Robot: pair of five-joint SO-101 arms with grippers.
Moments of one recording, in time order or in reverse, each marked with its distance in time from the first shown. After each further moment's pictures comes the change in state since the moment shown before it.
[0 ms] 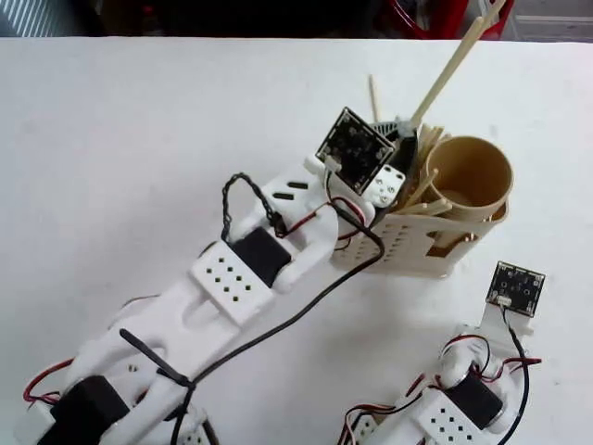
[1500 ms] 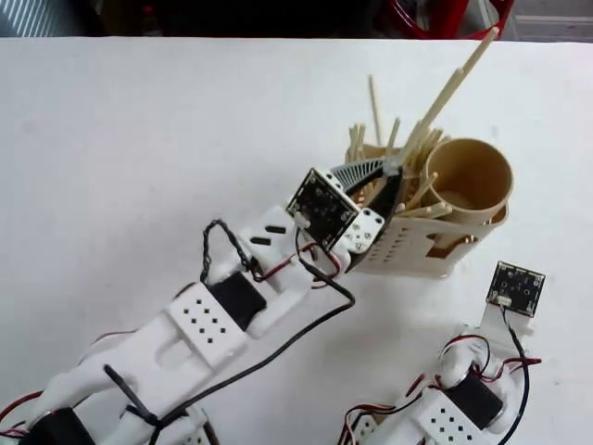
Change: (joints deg) left arm 2.5 -13.5 21.0 -10.5 0.0; right arm 0.0 0.0 0.0 0.0 0.0
